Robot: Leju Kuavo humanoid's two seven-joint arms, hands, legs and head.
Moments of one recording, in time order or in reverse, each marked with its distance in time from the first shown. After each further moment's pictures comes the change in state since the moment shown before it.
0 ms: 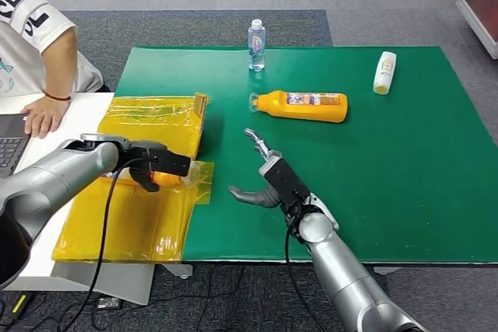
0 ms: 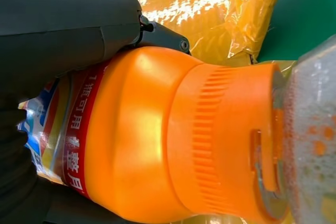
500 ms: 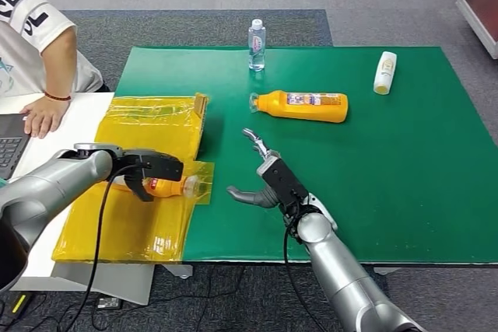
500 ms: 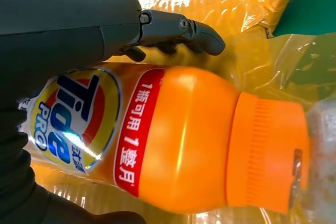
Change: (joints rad) left arm 0.045 0.024 0.037 0.015 -0.007 0.016 -0.043; right arm 0.000 0.008 0.000 0.000 0.009 -0.006 0.003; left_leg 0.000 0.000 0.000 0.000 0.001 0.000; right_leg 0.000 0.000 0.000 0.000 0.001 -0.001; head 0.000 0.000
